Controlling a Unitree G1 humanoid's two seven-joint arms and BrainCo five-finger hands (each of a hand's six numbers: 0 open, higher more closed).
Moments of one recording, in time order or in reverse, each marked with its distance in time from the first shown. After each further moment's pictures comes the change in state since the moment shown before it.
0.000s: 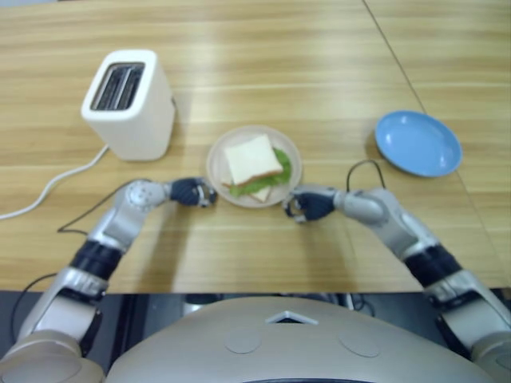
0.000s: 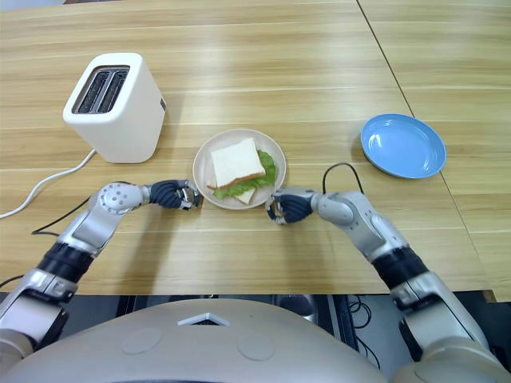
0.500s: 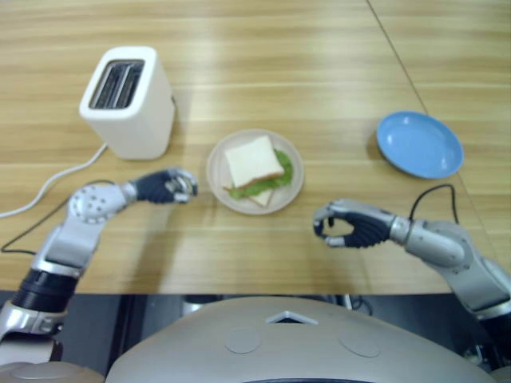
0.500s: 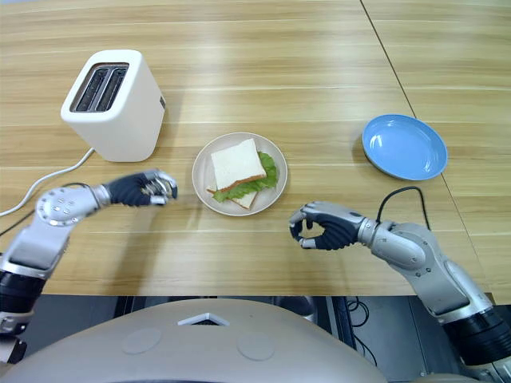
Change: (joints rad) left arm 0.264 0.201 0.180 -0.397 -0.207 0.003 -0.056; right arm 0.519 -0.260 -0.276 -0.567 0.348 0.033 0.039
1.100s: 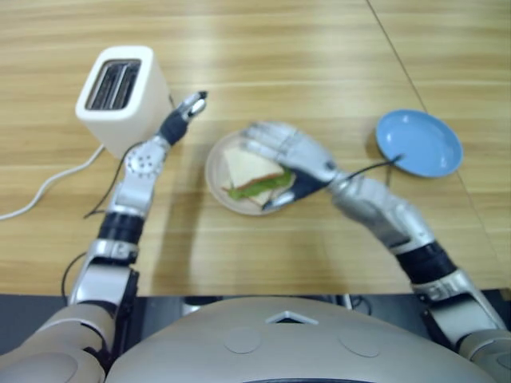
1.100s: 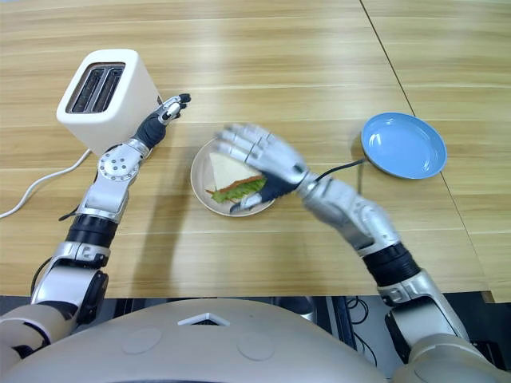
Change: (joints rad) left arm -0.352 -0.377 0.104 0.372 -0.026 -0.172 0.385; right arm -0.444 0.313 0.014 0.131 -0.420 -0.261 -0.690
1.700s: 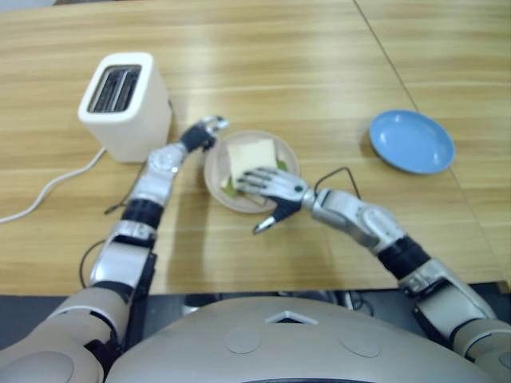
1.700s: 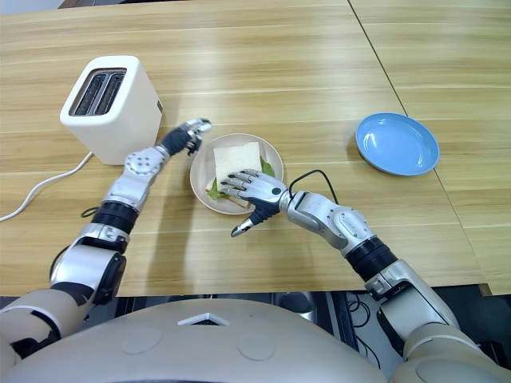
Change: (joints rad) left arm -0.211 -0.076 -0.029 0.459 0.170 0.076 0.162; right arm -0.086 0.047 0.390 0.376 -0.385 0.087 0.169
